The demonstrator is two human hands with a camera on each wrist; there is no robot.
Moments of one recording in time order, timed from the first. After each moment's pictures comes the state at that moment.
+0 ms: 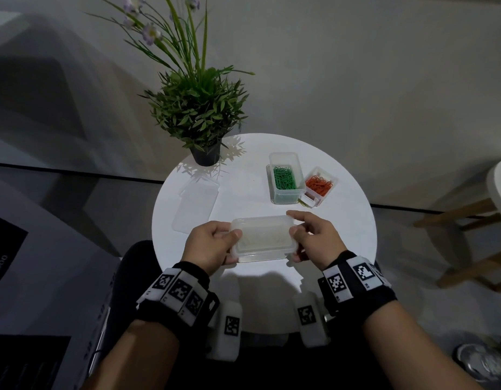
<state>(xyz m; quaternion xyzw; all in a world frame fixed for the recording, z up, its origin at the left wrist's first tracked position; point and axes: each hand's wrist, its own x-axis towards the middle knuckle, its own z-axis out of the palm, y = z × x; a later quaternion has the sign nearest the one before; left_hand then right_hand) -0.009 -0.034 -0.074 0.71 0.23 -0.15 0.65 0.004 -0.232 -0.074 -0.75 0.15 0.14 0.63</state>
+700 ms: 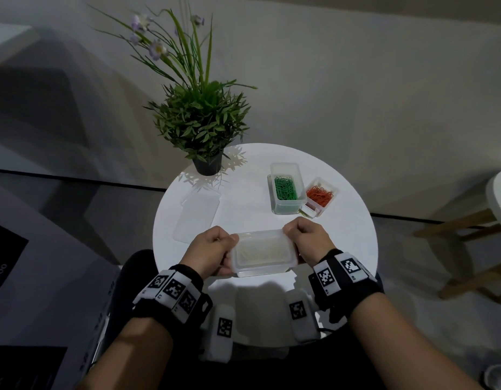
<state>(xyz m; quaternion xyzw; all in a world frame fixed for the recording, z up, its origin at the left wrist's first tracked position) 0.002 -0.027 -0.071 0.70 0.22 -0.21 0.65 0.029 -0.223 -0.084 -0.79 0.18 0.14 0.57</state>
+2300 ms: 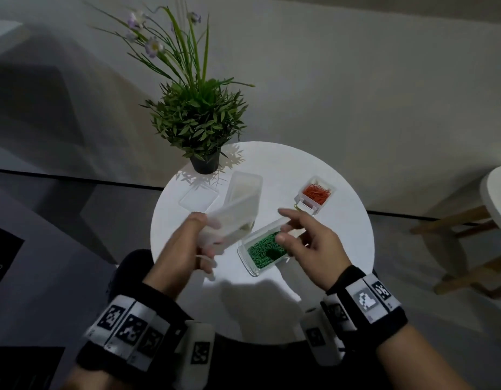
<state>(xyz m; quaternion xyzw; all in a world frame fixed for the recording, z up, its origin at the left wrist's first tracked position) -0.019 -0.007 -0.031 0.66 0.19 -0.13 0.71 -0.011 -0.231 -0.052 -0.84 -0.04 0.02 0.54</state>
